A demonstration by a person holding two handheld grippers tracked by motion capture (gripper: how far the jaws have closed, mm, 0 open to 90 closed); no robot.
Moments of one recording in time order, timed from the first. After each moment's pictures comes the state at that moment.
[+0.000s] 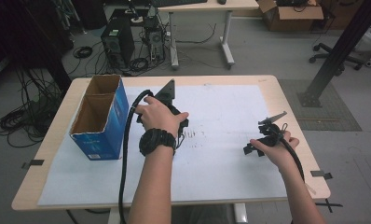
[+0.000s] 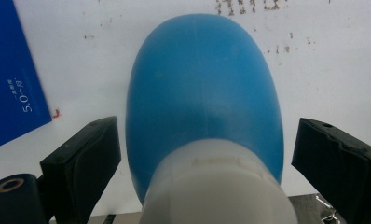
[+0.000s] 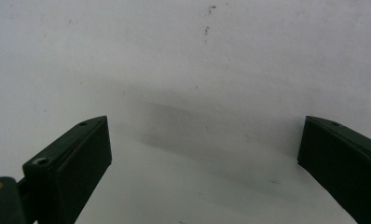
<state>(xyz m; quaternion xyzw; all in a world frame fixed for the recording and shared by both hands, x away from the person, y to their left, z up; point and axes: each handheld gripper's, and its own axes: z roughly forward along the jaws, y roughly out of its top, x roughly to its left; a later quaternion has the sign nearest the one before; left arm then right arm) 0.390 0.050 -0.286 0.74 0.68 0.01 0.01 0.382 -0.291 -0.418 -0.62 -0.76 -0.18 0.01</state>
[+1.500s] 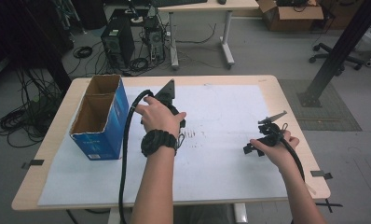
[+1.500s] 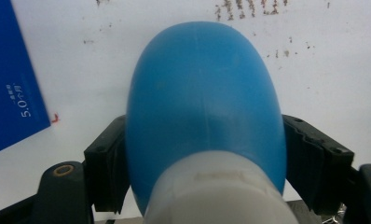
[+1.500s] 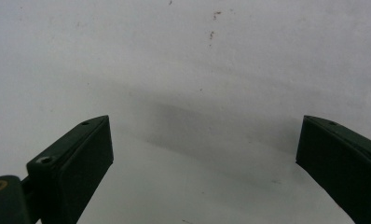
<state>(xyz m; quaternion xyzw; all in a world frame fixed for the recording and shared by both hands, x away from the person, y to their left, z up) 0.392 0.051 -0.288 0.74 0.67 0.01 0.01 0.381 -0.289 -0.414 -0.61 -0.77 -0.19 0.01</state>
